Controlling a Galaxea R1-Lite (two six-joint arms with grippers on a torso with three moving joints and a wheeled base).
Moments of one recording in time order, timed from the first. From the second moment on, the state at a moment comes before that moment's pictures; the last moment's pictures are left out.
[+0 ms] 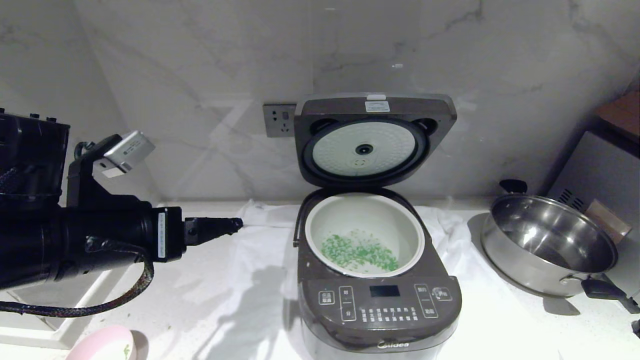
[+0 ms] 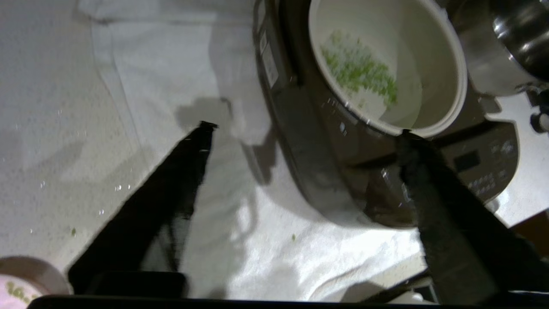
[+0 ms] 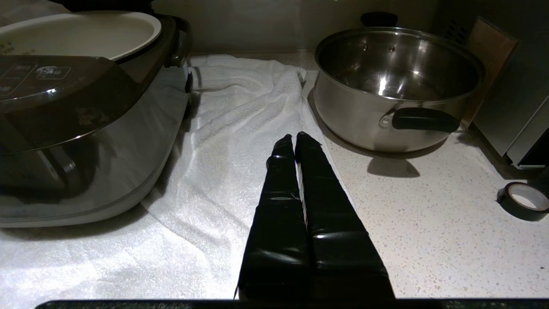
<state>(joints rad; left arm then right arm) -0.45 1.28 -0.90 0.11 -0.12 -0.31 0.00 0.00 0.00 0.00 0.00 0.01</state>
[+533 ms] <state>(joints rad) -0.50 1.30 -1.06 0.11 -0.07 -0.32 0.00 0.00 0.00 0.00 0.00 0.01</state>
